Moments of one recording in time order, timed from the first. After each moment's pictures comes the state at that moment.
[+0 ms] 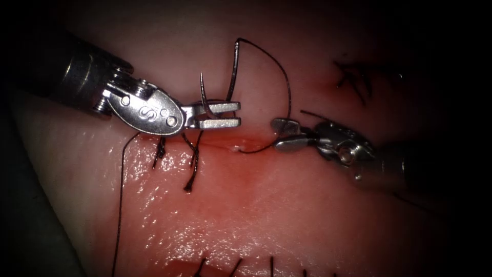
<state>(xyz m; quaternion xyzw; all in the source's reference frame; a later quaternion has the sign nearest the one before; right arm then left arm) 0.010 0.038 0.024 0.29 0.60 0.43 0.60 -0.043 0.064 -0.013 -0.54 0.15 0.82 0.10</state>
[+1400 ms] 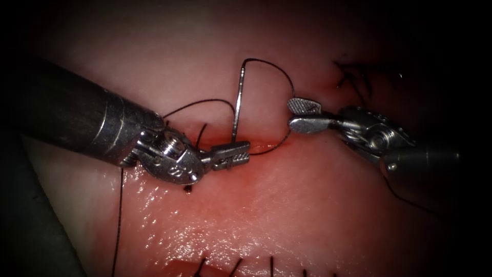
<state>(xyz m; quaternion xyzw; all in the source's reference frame) 0.010 0.040 0.013 0.30 0.55 0.55 0.55 -0.046 0.059 -0.009 -0.44 0.31 0.84 -0.05</state>
